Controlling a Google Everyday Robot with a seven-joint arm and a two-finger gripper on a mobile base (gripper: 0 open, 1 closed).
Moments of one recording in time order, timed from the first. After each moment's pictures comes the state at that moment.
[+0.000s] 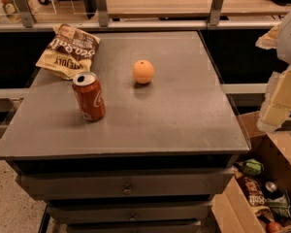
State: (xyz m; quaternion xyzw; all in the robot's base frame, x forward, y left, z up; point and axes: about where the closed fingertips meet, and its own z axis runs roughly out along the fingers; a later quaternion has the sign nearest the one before) arm 0.438 -0.216 0.977 -0.60 0.78 -0.04 0.16
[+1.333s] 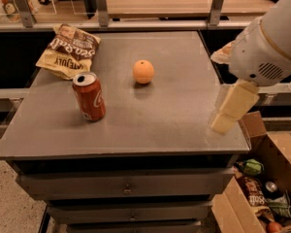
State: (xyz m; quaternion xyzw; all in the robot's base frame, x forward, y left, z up) arm 0.446 -0.139 0.947 -0.61 0.76 0.06 0.22
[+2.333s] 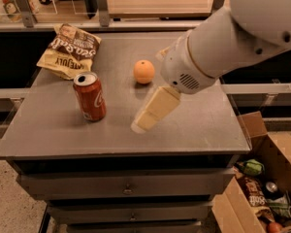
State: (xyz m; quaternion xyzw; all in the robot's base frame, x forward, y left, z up) arm 0.470 -0.015 0.938 -0.59 0.73 0.13 0.33
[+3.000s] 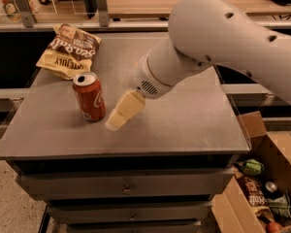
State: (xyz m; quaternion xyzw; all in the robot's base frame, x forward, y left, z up) arm 0.518 0.037 0.877 -0.55 0.77 0.15 0.30
